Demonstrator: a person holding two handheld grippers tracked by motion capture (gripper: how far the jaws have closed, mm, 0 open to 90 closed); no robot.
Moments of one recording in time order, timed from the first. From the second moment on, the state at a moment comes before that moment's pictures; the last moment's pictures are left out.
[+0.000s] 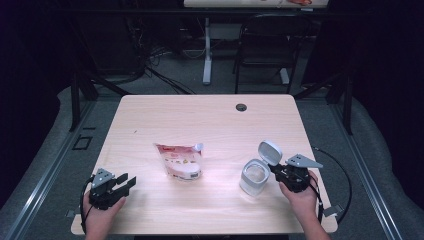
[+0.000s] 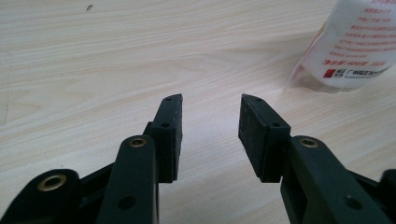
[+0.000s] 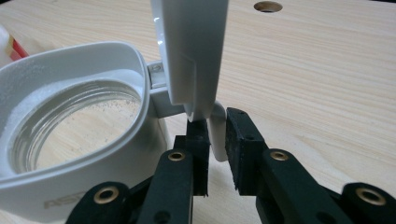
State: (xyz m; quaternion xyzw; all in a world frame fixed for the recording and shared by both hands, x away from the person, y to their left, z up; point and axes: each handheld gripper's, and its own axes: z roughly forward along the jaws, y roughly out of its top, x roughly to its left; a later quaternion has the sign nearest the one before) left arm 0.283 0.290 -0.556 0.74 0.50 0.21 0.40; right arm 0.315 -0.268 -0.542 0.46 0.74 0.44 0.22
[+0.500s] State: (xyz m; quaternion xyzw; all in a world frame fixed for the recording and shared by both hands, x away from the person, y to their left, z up) left arm 0.281 0.291 -0.549 0.74 0.49 0.21 0.41; right arm 0.304 -0.275 -0.537 0.47 0.72 0.46 0.21
